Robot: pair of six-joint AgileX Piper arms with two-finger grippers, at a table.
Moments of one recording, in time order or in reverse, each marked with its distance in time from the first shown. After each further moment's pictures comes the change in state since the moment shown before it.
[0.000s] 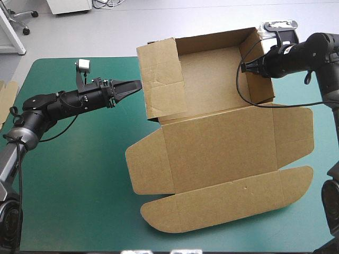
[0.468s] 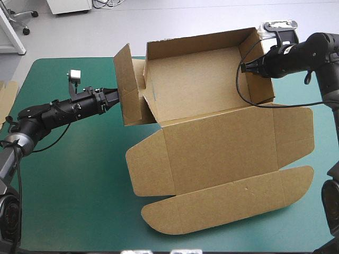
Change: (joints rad) left arm 0.092 0.018 0.109 -0.001 -0.015 0.067; right arm 0.000 0.000 0.000 0.000 0.003 -0.001
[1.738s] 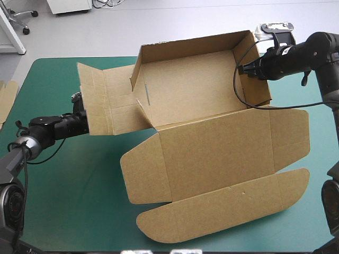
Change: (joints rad) left arm 0.000 0.066 0.106 0.248 -0.303 0.026; right arm 0.001 0.000 0.000 0.067 0.040 -0.024
